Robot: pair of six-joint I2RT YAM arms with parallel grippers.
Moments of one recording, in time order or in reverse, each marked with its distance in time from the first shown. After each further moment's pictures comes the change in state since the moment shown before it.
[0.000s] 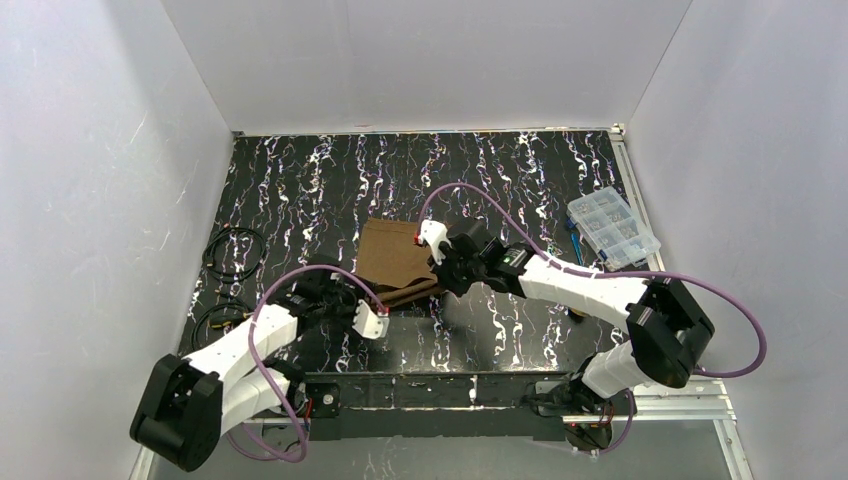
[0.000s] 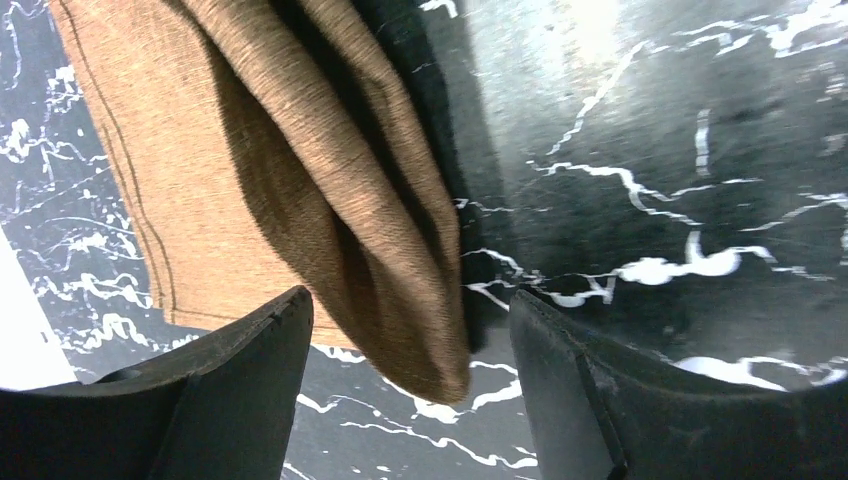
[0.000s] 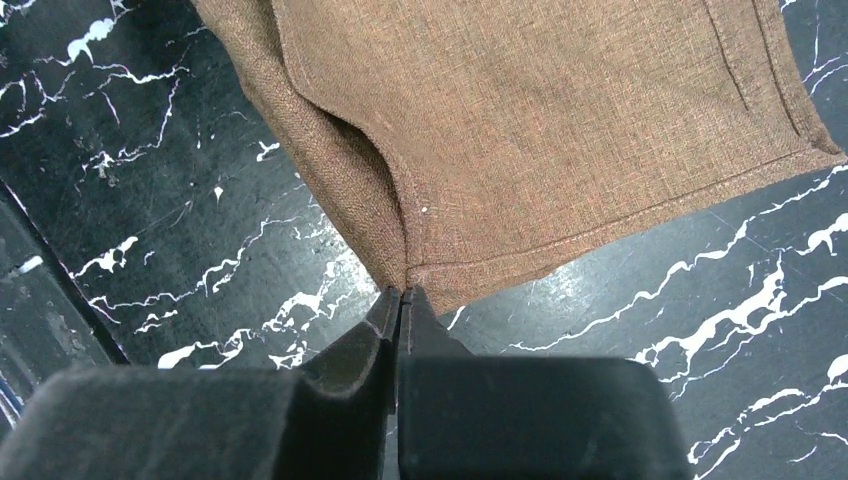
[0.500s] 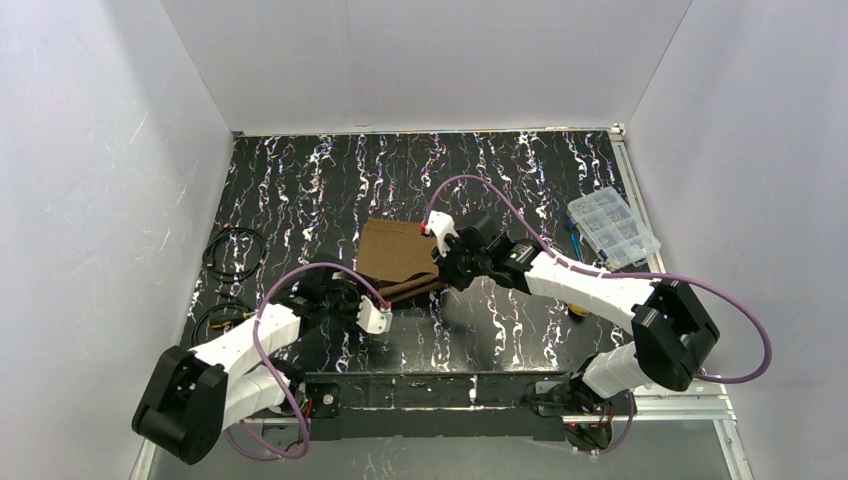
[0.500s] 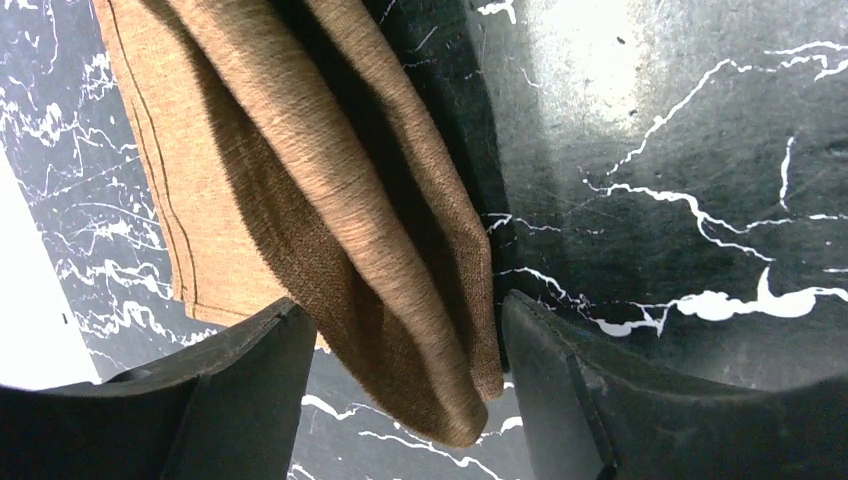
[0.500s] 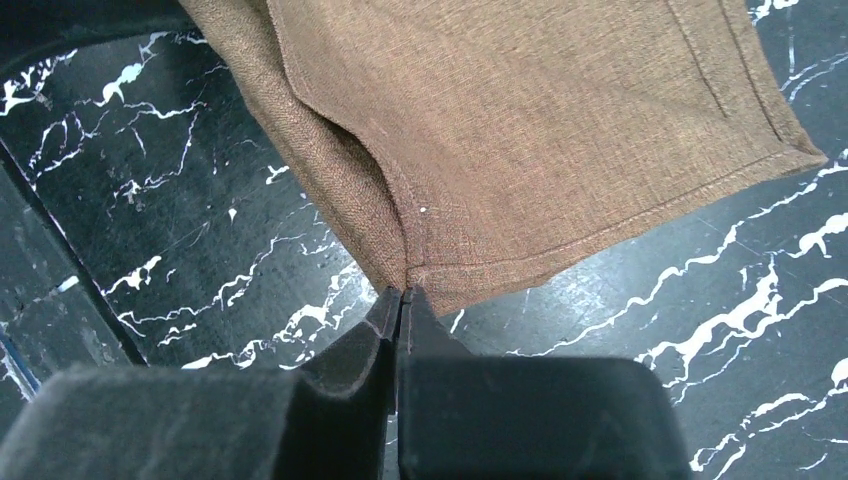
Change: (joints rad) left arm -0.010 0.011 -0.025 0.083 -0.013 -0.053; right arm -0.045 -0.018 0.000 0.026 -0.054 0.033
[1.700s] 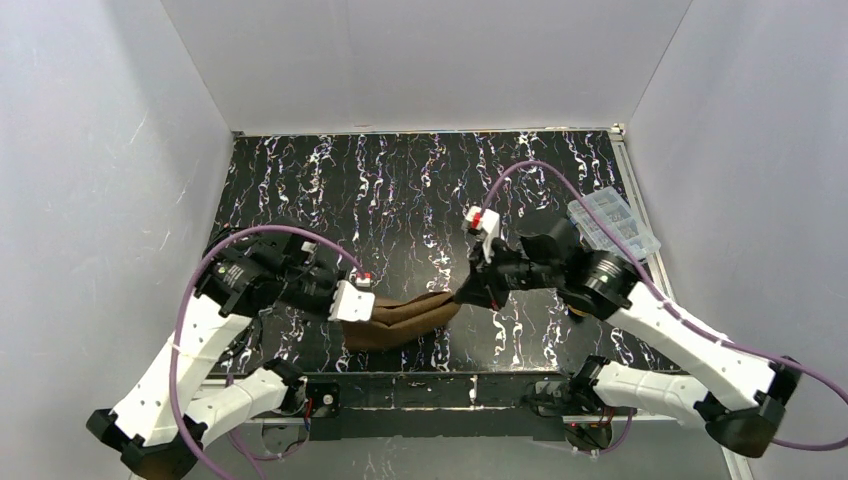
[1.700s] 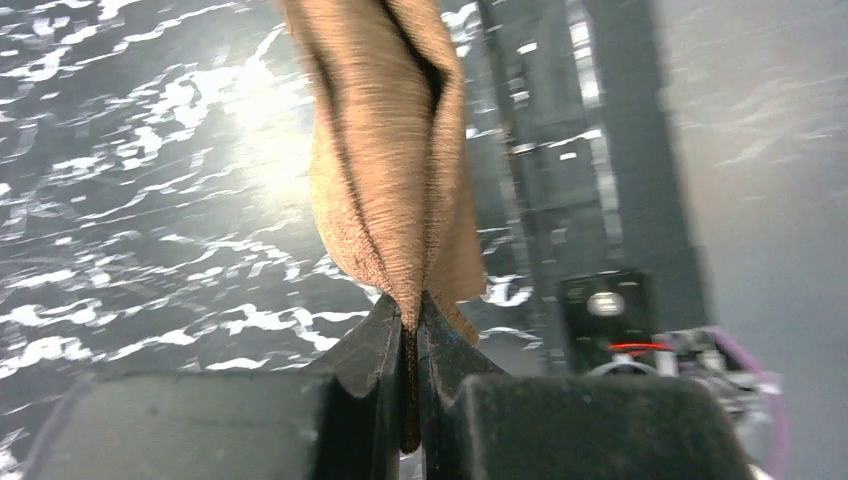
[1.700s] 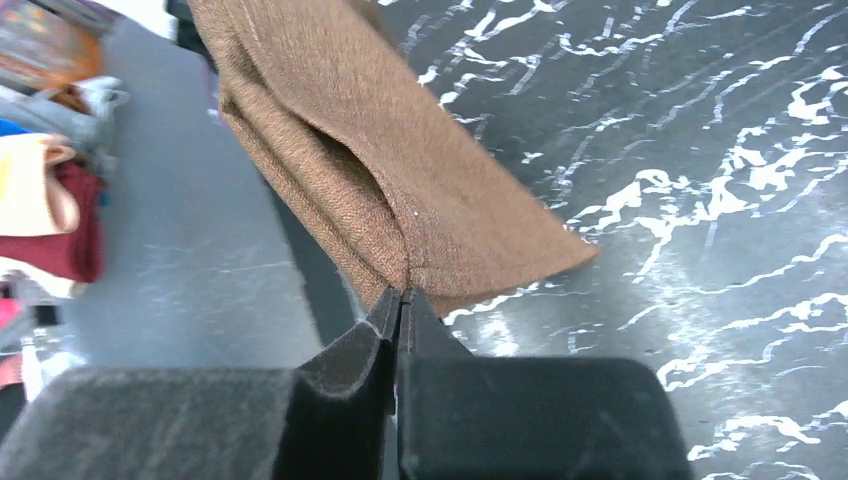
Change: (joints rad) left arm -0.116 -0.134 0.807 -1.086 0.178 -0.285; right arm 0.032 -0.423 0.117 -0.346 -0.223 0.214
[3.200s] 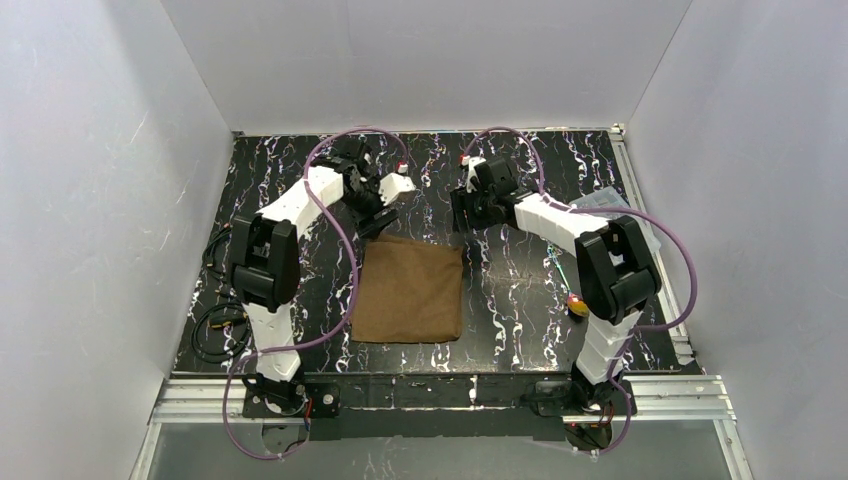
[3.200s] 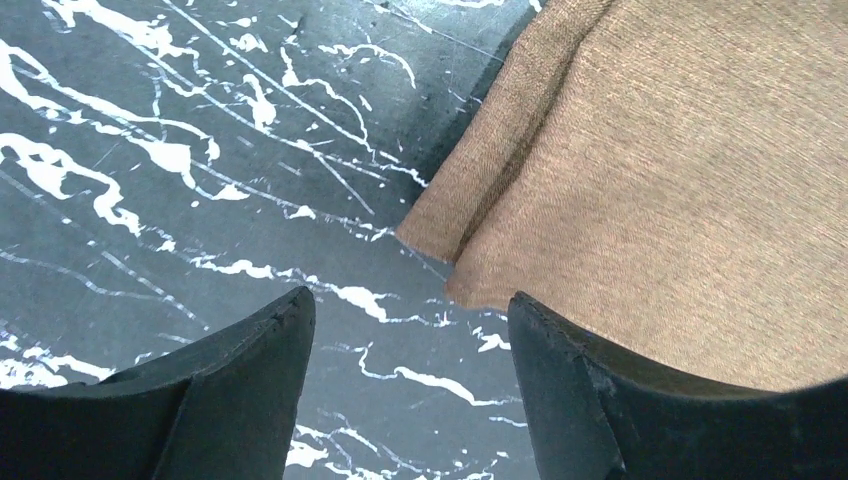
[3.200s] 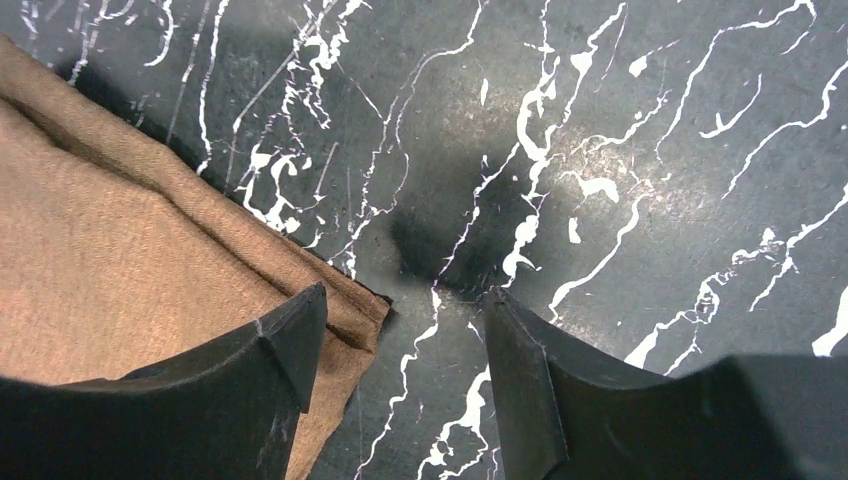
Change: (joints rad) left arm 0.234 1.038 0.383 0.450 -0.283 -0.301; right arm -0.388 0.838 0.219 0.328 0.277 0.013
